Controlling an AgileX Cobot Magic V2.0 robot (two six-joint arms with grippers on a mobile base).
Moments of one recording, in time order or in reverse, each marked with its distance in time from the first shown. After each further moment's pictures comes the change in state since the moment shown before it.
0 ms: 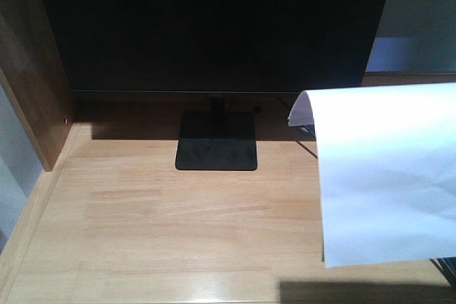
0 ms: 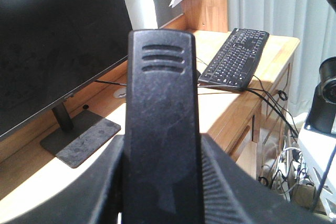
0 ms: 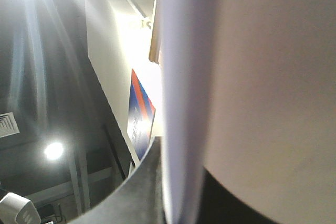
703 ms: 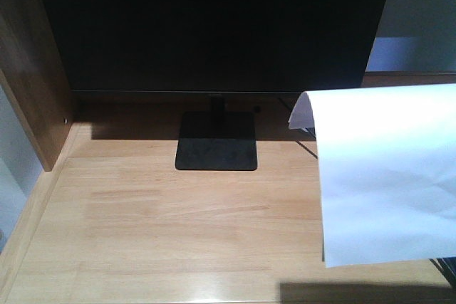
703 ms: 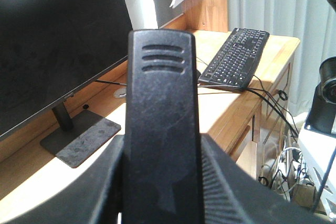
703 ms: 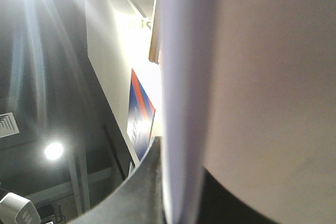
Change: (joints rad) left arm 0.000 0.000 0.000 0.000 0.000 0.000; right arm 0.000 0.000 0.000 0.000 0.000 0.000
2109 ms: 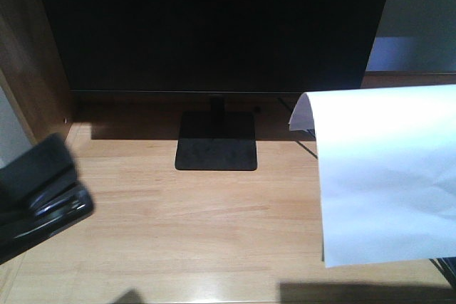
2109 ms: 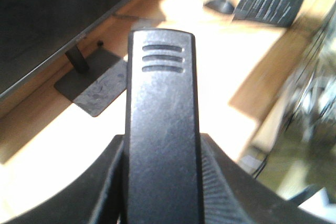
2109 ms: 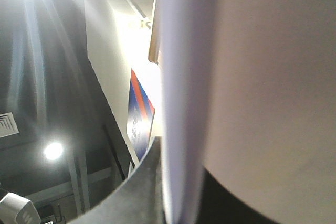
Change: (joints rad) left arm 0.000 0.494 0.002 0.106 -0.173 0.111; right arm 0.000 0.000 0.000 0.000 0.000 0.000
